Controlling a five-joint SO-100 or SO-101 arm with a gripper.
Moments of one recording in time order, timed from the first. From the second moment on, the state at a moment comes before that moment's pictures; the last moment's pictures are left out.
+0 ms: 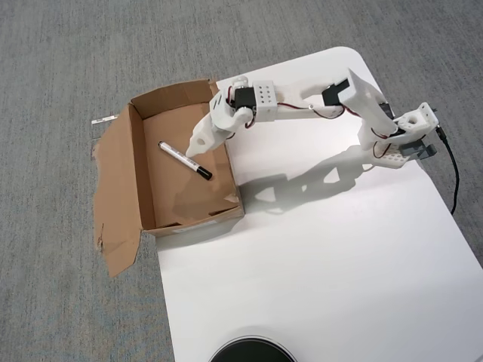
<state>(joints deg) 7.0 50.1 36.7 57.7 130.7</state>
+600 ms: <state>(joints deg) 6.5 71.8 36.6 64.4 130.8</state>
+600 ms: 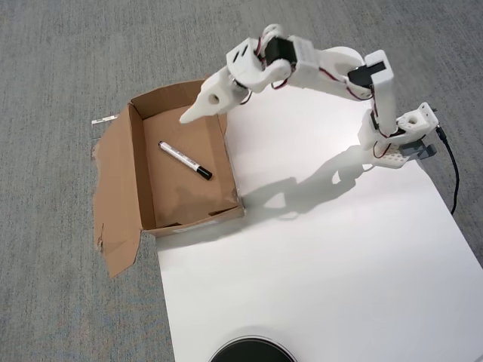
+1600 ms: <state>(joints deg) 0.6 140.6 81.7 86.6 148.7</state>
